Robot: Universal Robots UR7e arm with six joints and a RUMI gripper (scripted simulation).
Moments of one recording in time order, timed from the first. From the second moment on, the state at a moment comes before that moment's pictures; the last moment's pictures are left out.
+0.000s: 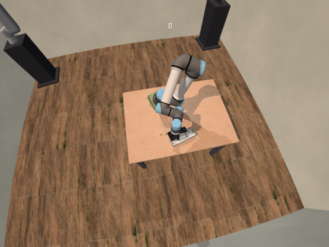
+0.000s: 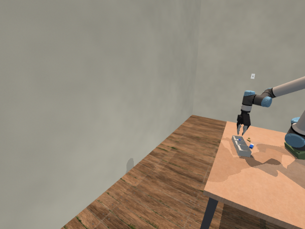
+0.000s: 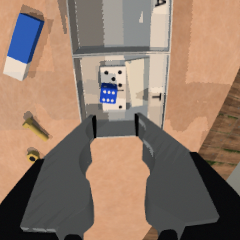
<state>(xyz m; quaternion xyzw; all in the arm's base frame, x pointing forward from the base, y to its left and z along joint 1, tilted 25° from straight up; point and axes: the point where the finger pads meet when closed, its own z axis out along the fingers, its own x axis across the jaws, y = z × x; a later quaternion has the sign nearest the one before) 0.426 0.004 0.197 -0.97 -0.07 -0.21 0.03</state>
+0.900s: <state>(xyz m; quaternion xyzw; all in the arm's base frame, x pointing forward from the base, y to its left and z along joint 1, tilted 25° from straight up) 0.399 -0.002 0.256 -0.97 -0.07 -0.21 0.03</state>
